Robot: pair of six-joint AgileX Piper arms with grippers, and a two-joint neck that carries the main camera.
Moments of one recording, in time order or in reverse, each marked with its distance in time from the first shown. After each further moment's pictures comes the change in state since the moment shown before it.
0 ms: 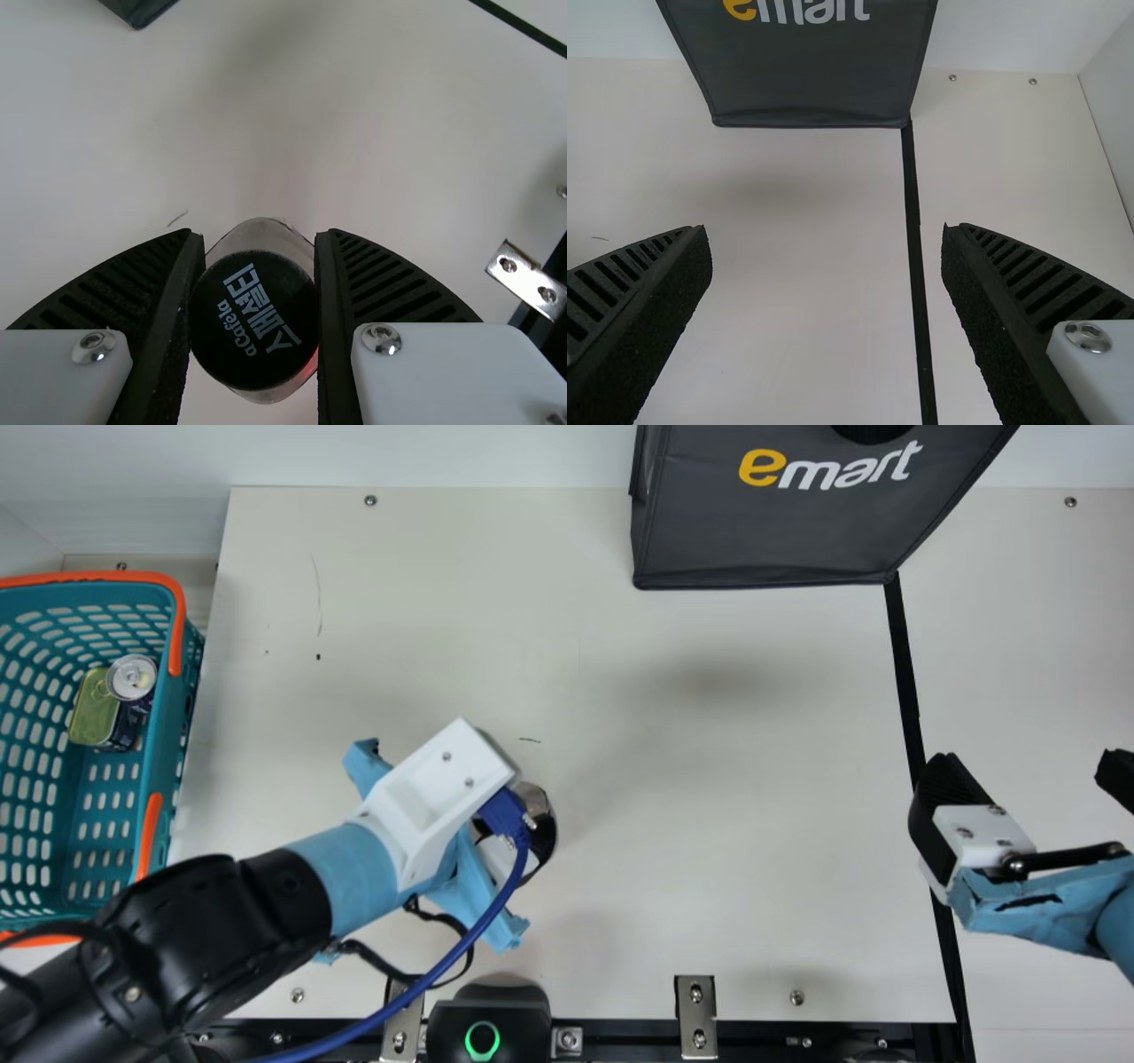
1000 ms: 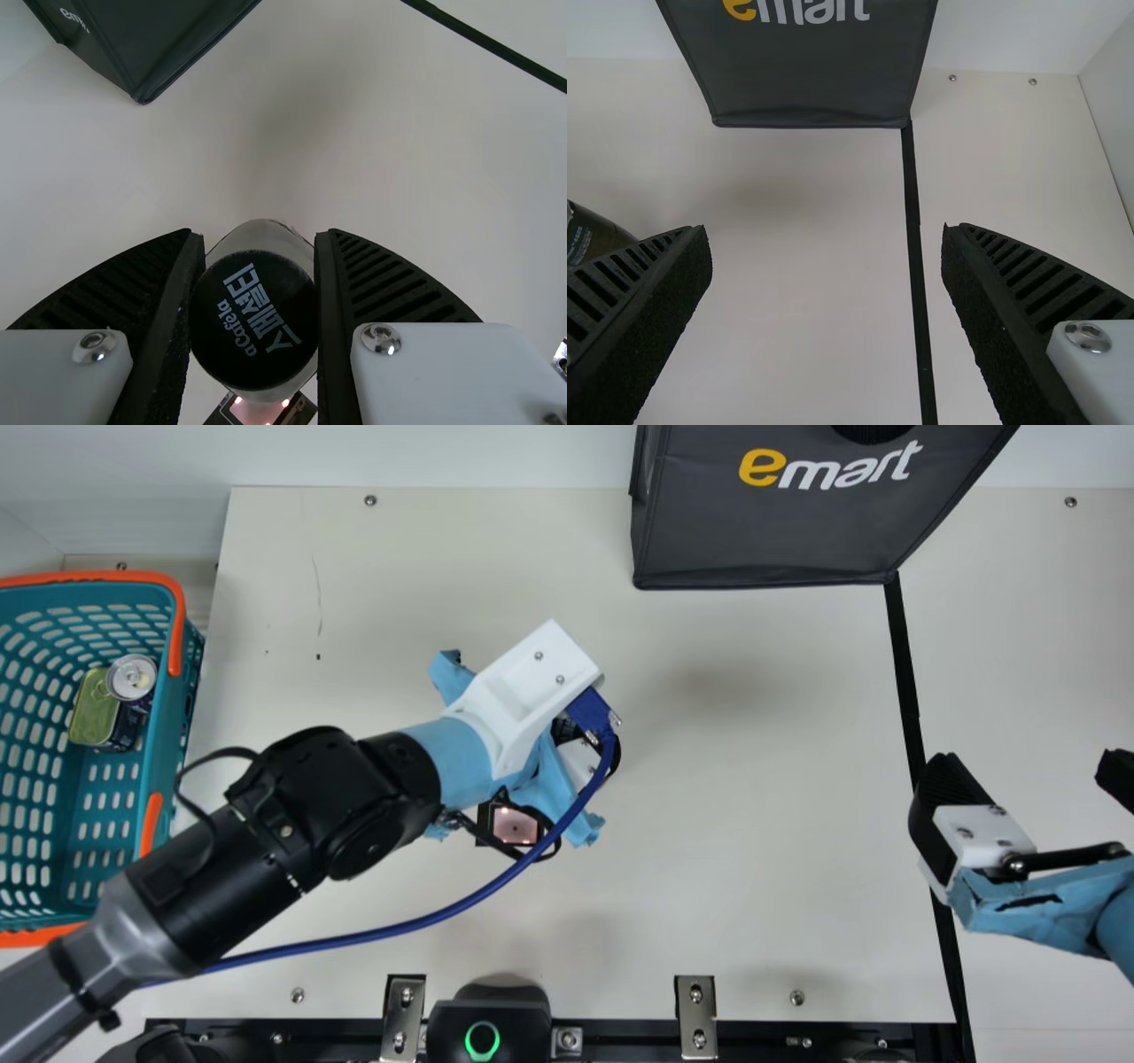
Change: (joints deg) left arm 4.6 16.1 -11.5 -5.6 -5.8 9.9; right arm 0.0 0.0 0.0 0.0 -0.1 0.0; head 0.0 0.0
